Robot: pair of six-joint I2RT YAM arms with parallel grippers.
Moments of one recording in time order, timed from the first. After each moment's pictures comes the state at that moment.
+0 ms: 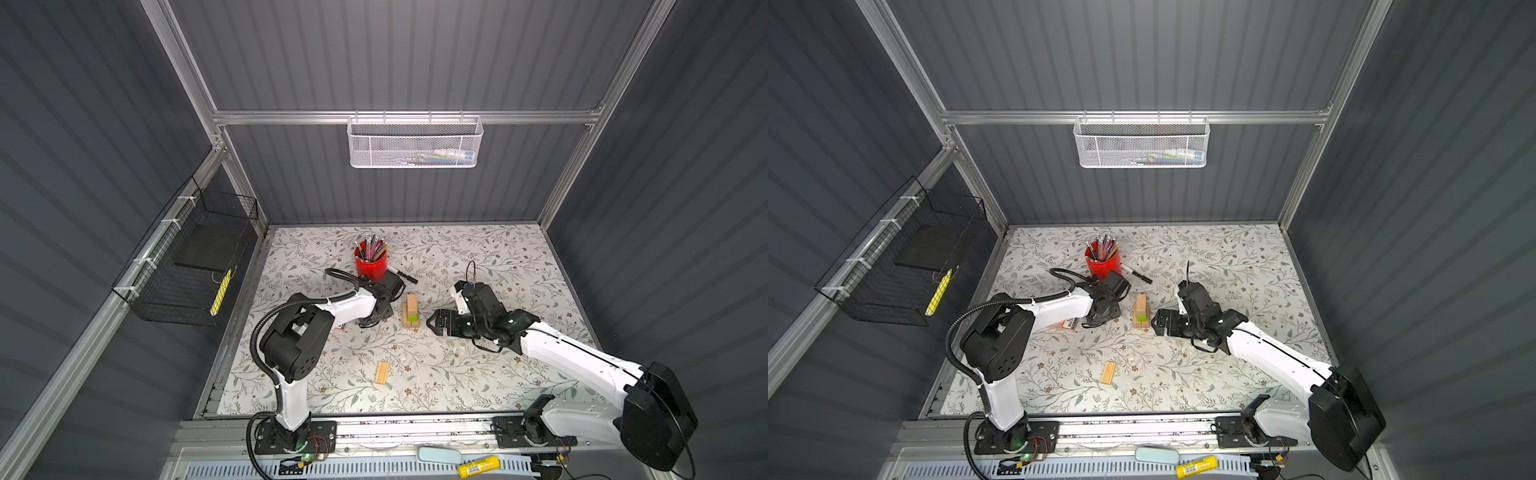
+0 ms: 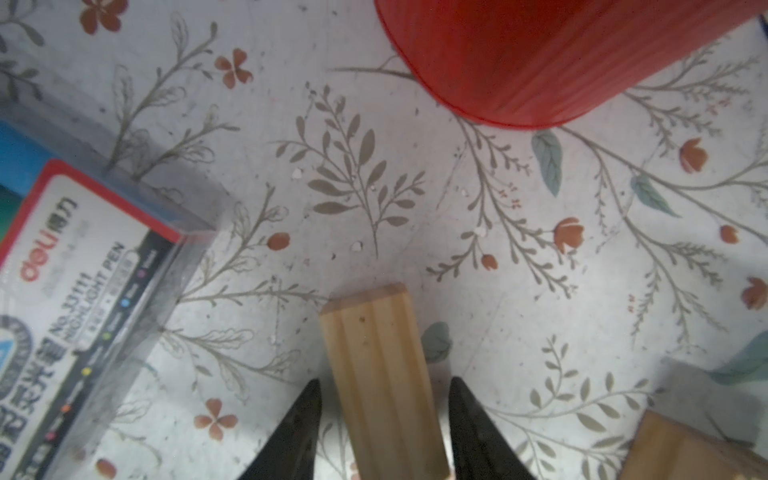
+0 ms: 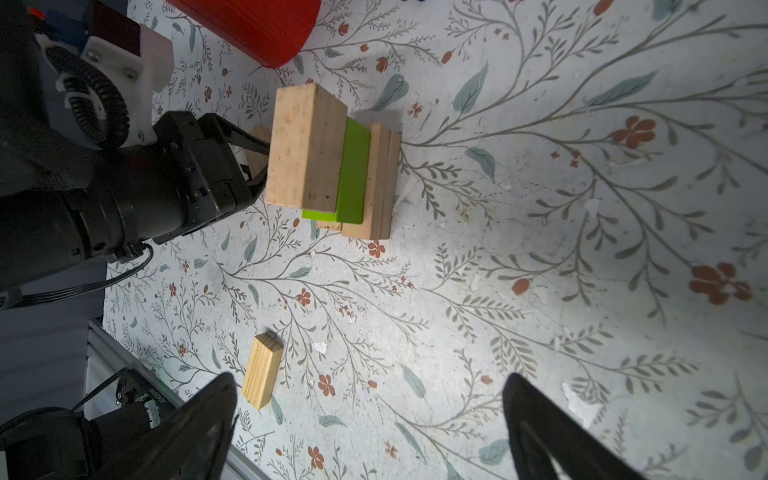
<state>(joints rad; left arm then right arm) -0.67 1.89 1.18 -0.57 -0.31 -0.95 0.63 1.23 0.76 -0.39 -0.18 0.65</state>
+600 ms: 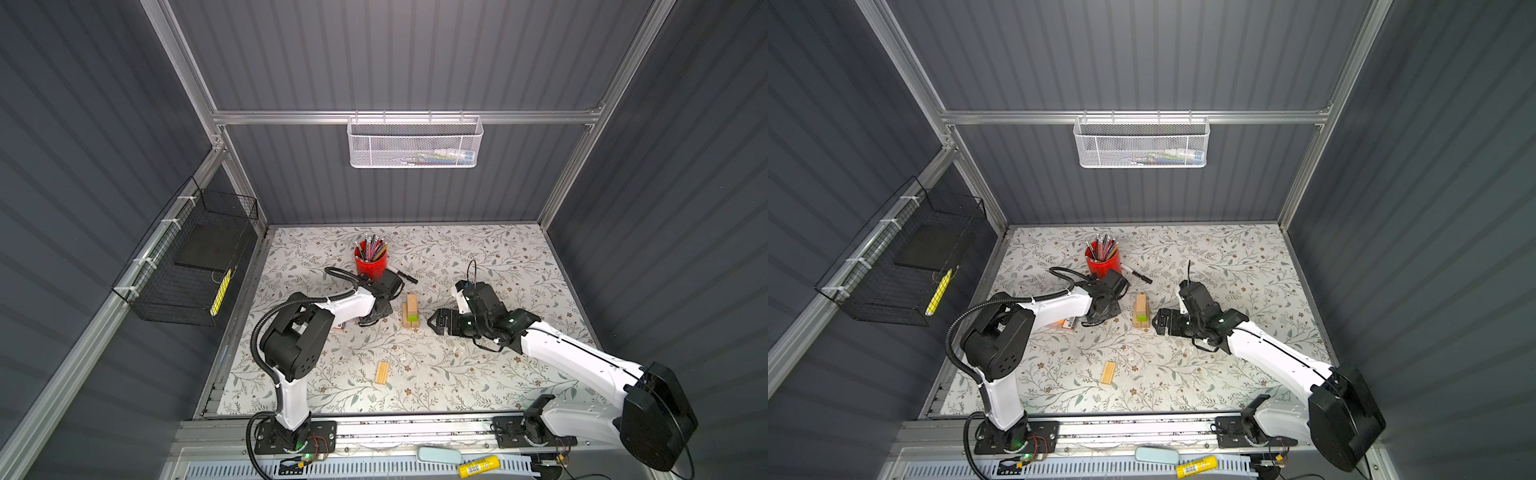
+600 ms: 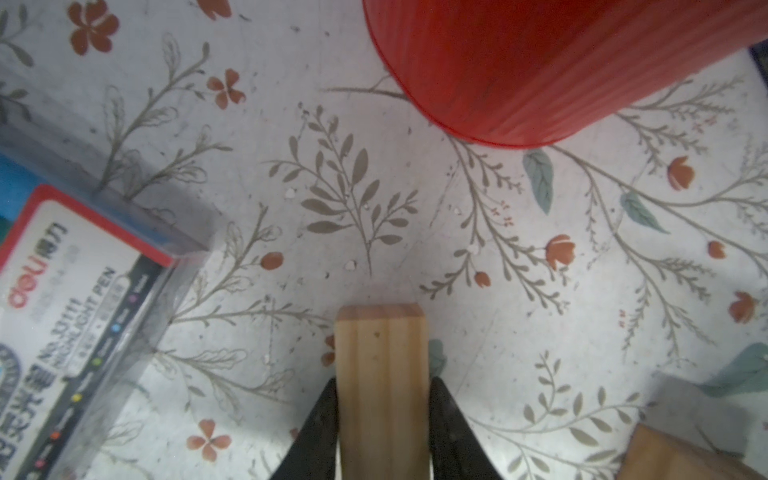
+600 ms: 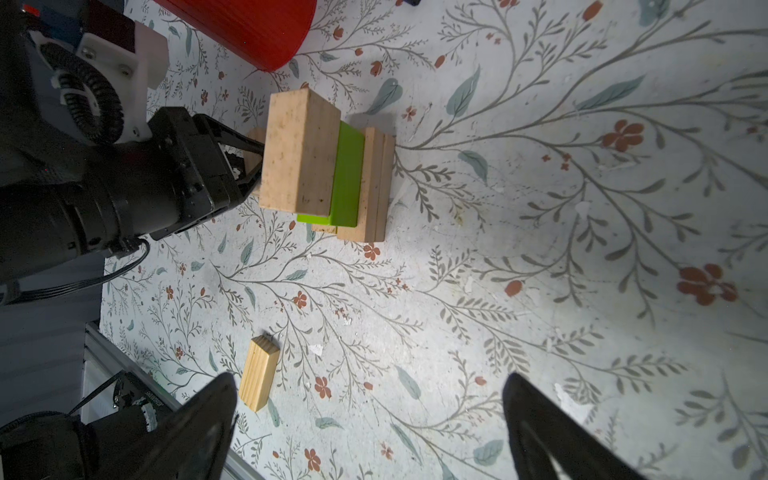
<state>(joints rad) -0.67 1.89 1.18 -0.55 -0.30 -0.93 0.62 1.23 0.76 -0.39 -0.18 0.65</state>
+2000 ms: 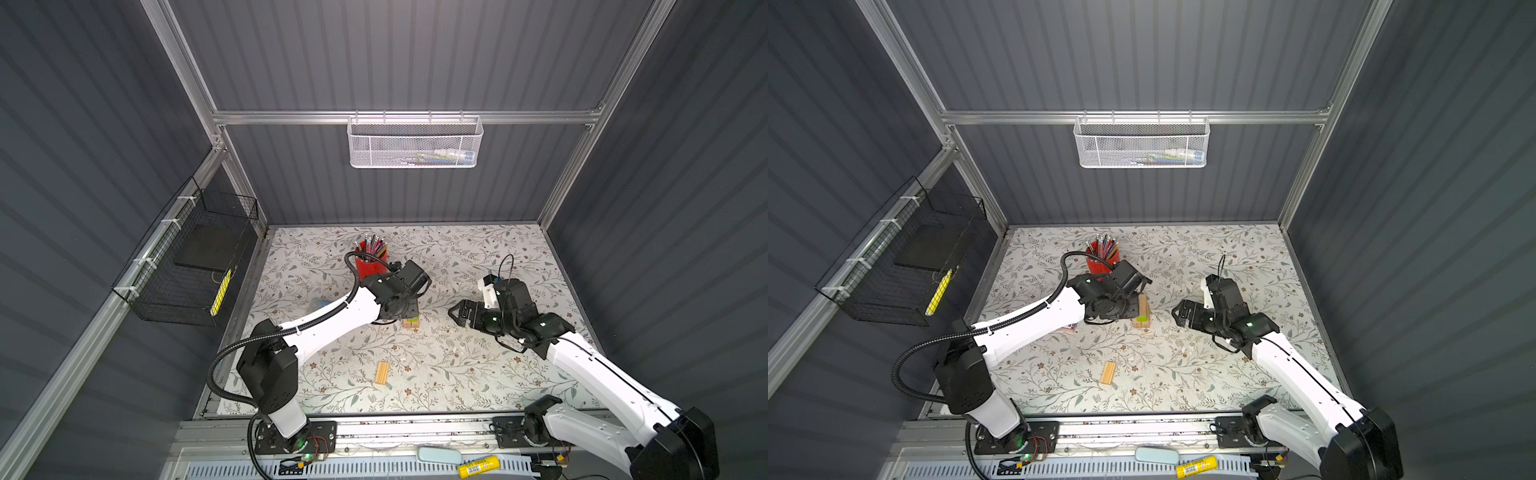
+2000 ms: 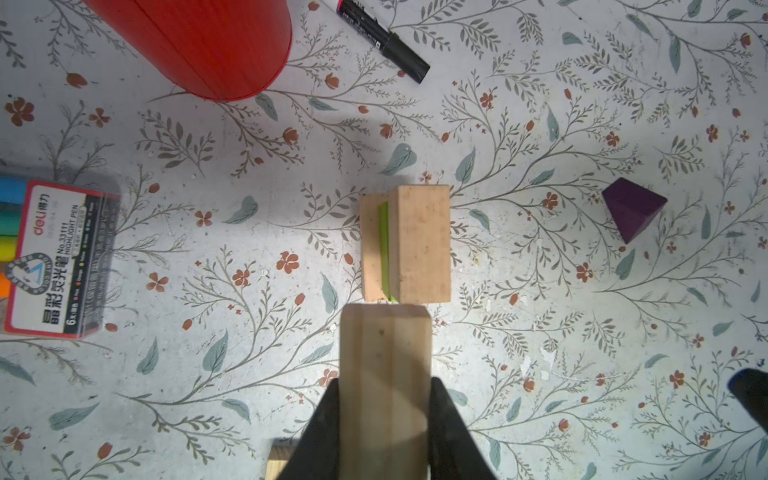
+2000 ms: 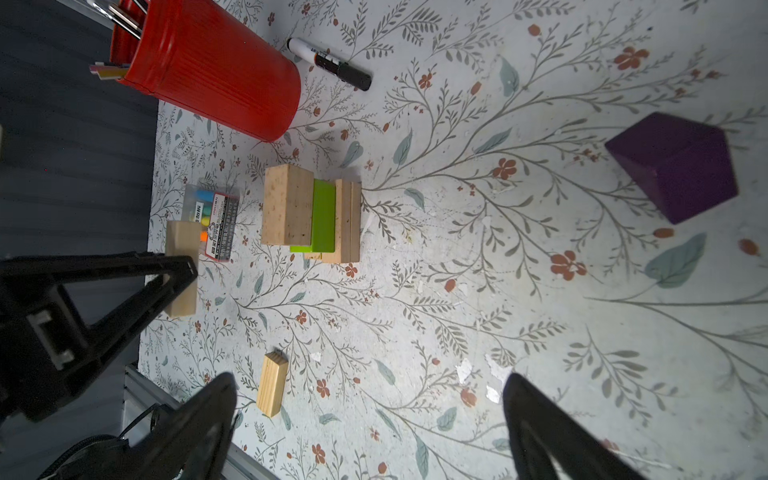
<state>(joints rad) -0.89 1.69 1.44 -0.87 -0.19 -0.80 0.43 1.04 0.74 -0.51 -0.24 0.64</state>
